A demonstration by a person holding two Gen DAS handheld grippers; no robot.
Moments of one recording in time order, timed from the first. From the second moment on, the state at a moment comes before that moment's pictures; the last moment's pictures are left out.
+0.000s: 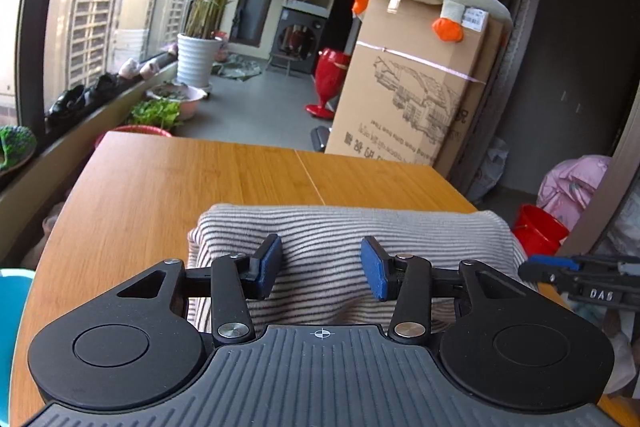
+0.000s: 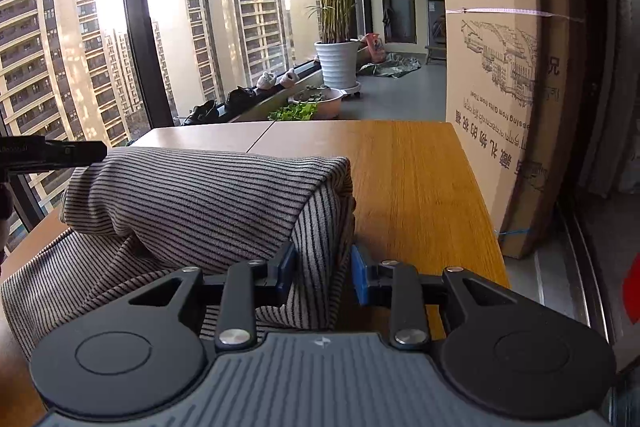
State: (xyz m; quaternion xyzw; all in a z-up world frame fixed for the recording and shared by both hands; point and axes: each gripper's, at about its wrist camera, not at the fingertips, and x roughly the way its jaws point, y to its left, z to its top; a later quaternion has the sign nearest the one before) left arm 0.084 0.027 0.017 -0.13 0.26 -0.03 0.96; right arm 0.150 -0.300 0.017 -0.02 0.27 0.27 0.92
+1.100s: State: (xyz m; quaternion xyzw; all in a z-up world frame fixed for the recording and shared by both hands) left arm 0.080 0.072 0.012 -0.16 0.26 0.03 0.95; right arm 0.247 -0.270 0.013 0.14 0.37 0.25 0.88
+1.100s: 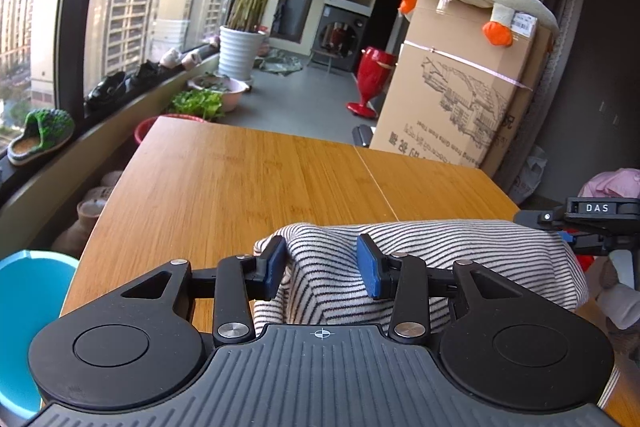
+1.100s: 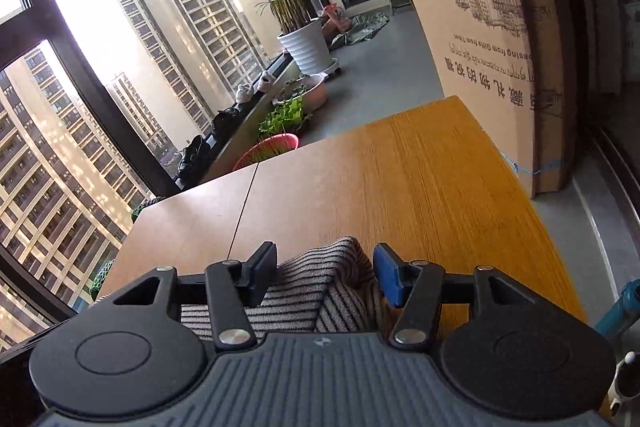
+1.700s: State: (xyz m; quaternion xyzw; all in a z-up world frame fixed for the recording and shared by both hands) left arm 0.122 0.108 0.017 -0.27 0.27 -0.01 0.93; right arm 0.234 -0.256 0.057 0.05 0.26 0.29 0.92
